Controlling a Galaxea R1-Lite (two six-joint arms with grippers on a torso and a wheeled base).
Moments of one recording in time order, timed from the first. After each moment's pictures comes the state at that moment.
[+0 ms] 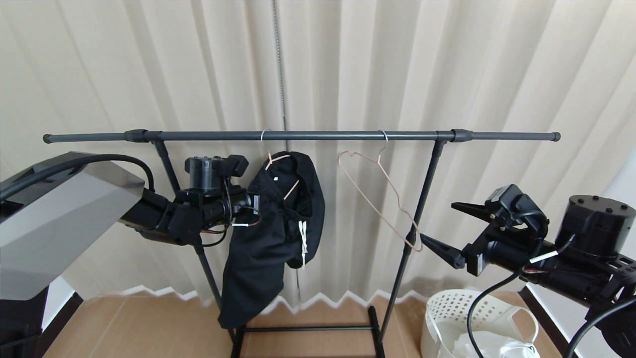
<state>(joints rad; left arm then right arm) -0.22 2.25 -1.28 -0.57 -0.20 0.00 0.21 1.77 -0.40 -1.14 0.36 -0.29</state>
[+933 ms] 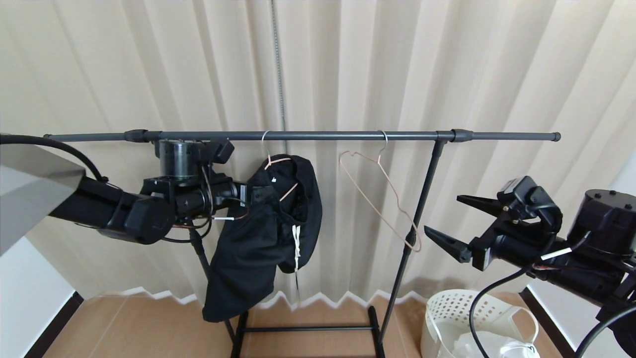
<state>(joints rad) -0.22 2.03 -1.13 -0.54 -0.20 0.02 0.21 1.70 -0.41 -1.14 0.36 -0.25</state>
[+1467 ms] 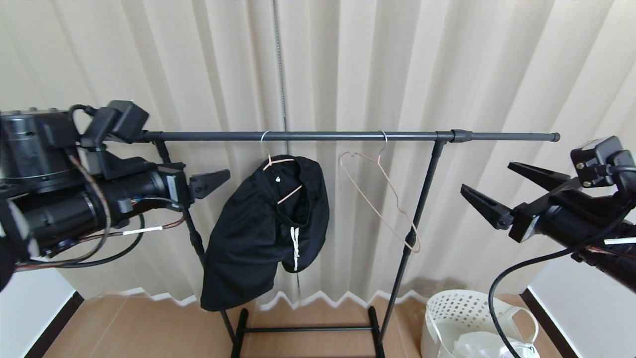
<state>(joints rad) -0.21 1.50 -0.78 -0.53 -0.20 0.02 0.22 1.48 -0.42 -1.08 0.16 -0.13</state>
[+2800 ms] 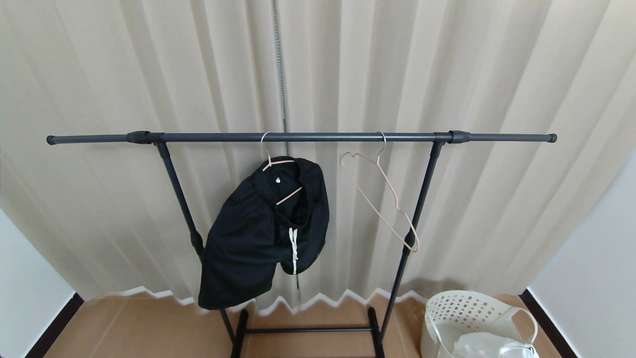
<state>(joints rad) -0.17 0.71 0.00 -0.18 -0.40 0.11 0.14 0.31 -0.01 0.00 -0.05 -0.18</state>
